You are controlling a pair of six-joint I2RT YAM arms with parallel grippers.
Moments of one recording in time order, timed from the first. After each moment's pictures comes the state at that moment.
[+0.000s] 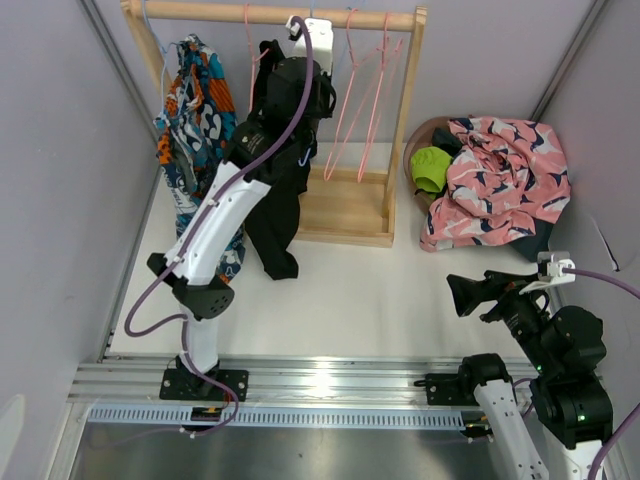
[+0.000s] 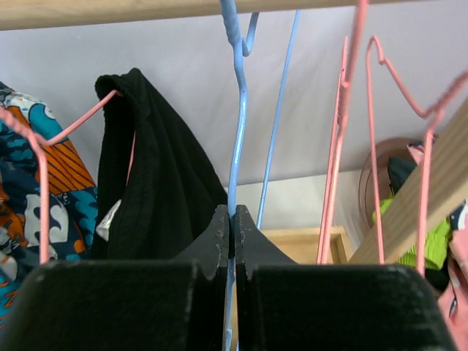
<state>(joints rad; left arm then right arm) -0.74 1.94 2.56 -0.72 -0.63 -0.01 0.15 0.25 0.96 -0.82 -0.21 0.33</state>
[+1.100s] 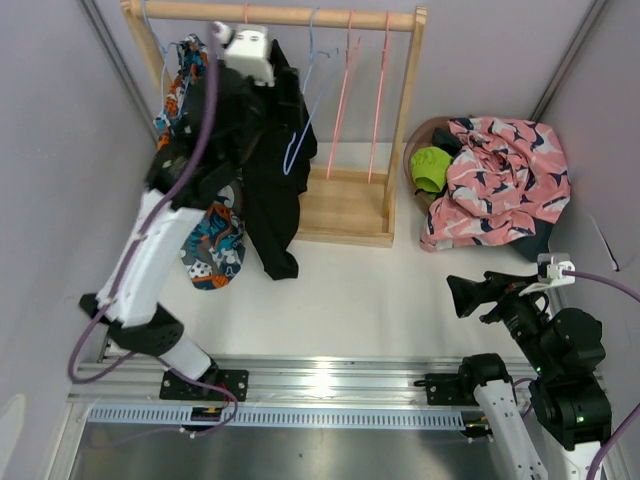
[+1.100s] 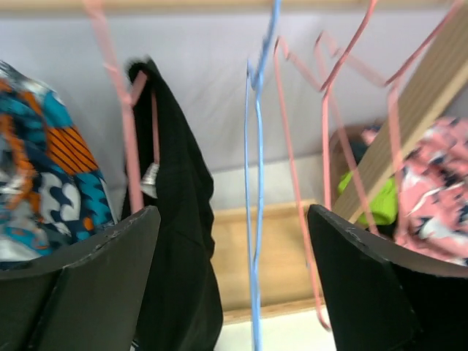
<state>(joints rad) -0.65 1.62 2.24 -0.72 -0.41 -0.08 0.15 0.24 0.95 -0.81 -0.21 0.33</state>
